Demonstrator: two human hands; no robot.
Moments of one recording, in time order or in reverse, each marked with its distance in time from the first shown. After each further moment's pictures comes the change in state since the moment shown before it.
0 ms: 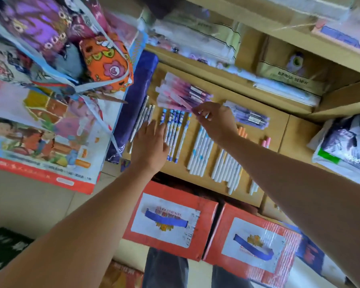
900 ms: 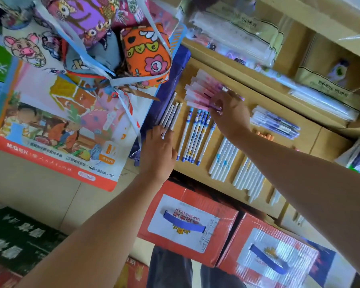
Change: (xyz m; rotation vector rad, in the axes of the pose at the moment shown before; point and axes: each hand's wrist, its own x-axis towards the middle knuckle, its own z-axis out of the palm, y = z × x) left_hand -0.015 -0.042 0.007 -0.143 0.119 -0.064; right_hand 0.041 -0.019 0.042 -0.246 0.073 -0.130
